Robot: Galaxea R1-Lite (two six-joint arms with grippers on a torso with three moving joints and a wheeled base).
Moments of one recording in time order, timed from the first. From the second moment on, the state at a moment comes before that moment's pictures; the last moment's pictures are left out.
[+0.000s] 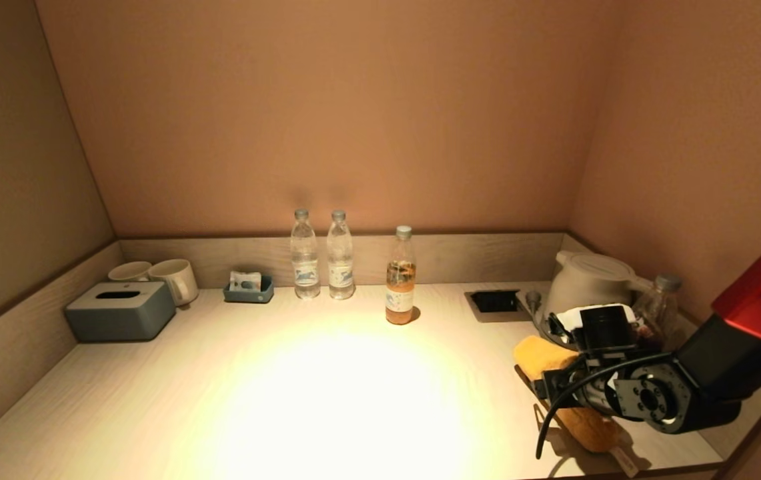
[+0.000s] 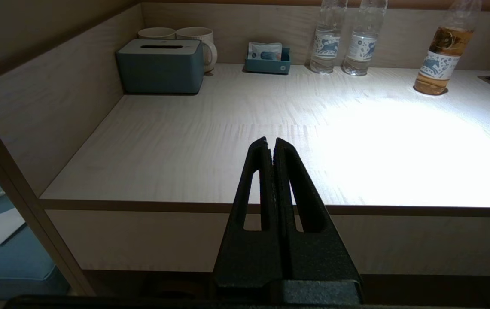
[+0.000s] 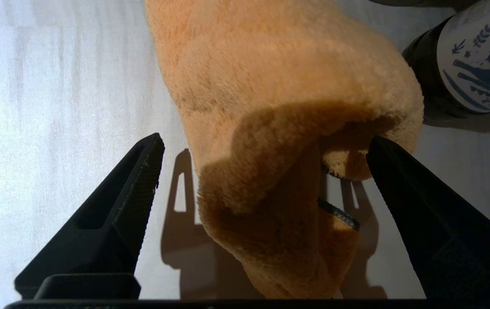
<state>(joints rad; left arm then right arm) 0.00 0.00 0.00 -0.01 0.01 -0.05 0.09 1.99 -0.65 -0.52 -0.25 -0.01</state>
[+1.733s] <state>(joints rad) 0.00 0.00 0.00 -0.01 0.01 -0.05 0.12 1.47 -0.52 -0.67 -0.23 -0.04</state>
